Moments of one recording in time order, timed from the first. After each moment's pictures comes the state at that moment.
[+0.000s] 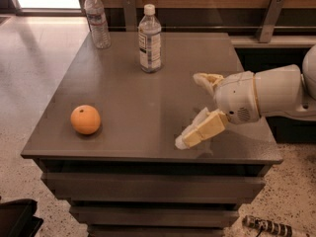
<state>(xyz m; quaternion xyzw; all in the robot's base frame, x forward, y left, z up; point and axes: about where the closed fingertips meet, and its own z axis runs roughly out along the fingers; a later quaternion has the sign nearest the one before) 0.470 -0.063 0.891 -0.53 0.68 0.27 0.43</state>
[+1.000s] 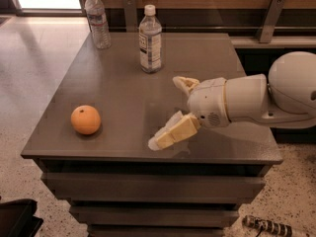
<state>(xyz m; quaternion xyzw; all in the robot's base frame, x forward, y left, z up) 0.476 -0.017 0.880 -0.52 0.67 0.29 0.45</state>
